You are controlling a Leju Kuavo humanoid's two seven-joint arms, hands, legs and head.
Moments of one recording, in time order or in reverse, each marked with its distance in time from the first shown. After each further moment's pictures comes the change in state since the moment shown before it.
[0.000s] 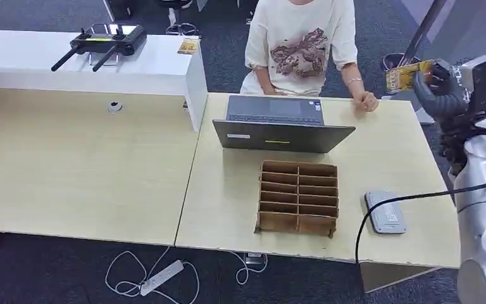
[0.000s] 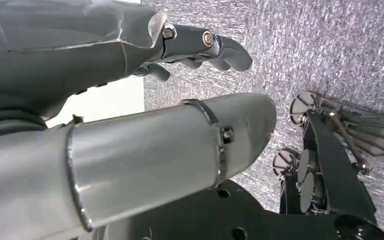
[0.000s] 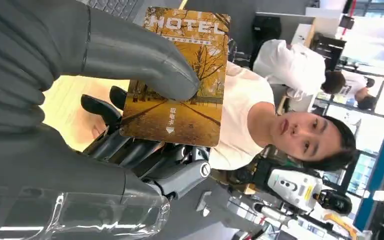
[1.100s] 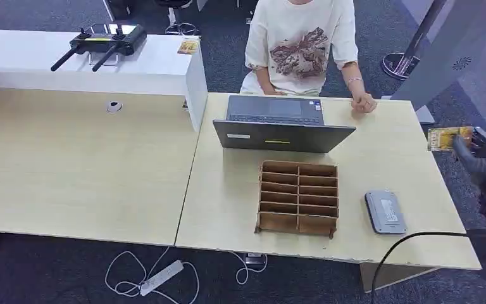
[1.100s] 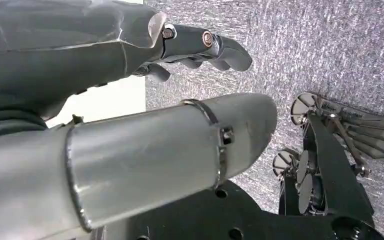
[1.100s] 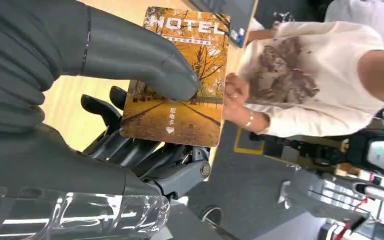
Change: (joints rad) left arm -0.006 -0.005 -0.010 0.000 0.017 0.010 0.012; right arm 0.224 -0.202 -0.023 0.110 -0.164 0.030 -0.017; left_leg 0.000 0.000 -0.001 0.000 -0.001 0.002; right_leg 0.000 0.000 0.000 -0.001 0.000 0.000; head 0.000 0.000
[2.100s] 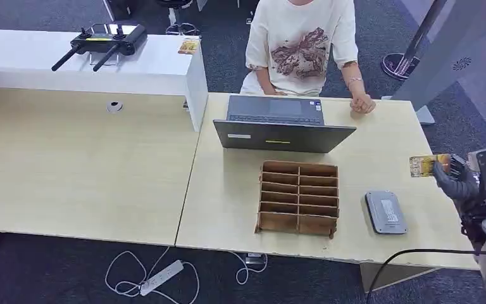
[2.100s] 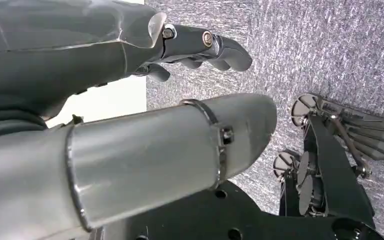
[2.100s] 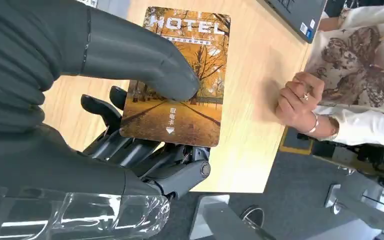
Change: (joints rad) left arm -0.002 -0.001 -0.002 0.000 0.002 0.008 0.006; right arm 0.068 0.034 0.003 0.035 0.096 -0.087 0.024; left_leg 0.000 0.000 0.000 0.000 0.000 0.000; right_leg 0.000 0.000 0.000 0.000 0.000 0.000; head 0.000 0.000
